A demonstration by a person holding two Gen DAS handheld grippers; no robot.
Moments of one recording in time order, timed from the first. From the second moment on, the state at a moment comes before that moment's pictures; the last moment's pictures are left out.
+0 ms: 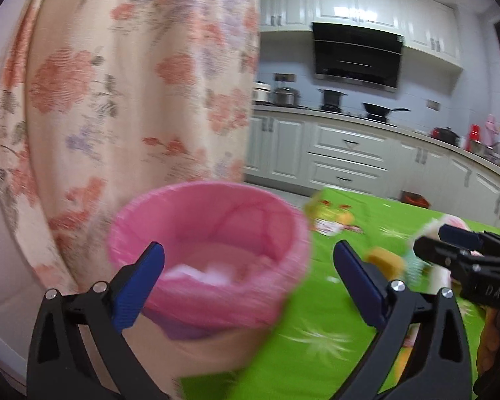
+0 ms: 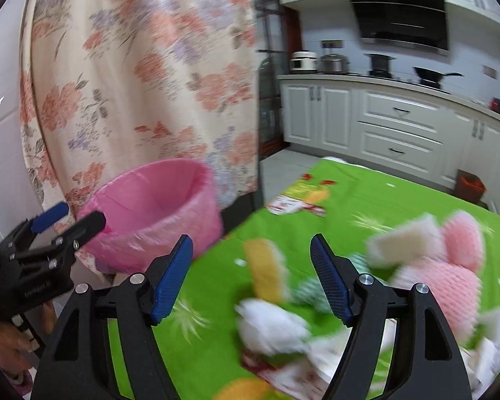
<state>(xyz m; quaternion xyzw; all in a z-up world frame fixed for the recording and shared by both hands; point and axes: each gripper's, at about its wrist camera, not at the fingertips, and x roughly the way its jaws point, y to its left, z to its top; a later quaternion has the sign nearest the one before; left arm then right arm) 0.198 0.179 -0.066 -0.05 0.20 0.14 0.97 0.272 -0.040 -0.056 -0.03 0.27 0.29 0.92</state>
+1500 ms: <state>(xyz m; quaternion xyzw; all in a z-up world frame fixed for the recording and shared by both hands) 0.312 -0.041 -0.137 0.05 0.34 -0.09 0.93 0.258 -0.237 -0.127 0.03 0.36 0.10 0.93</state>
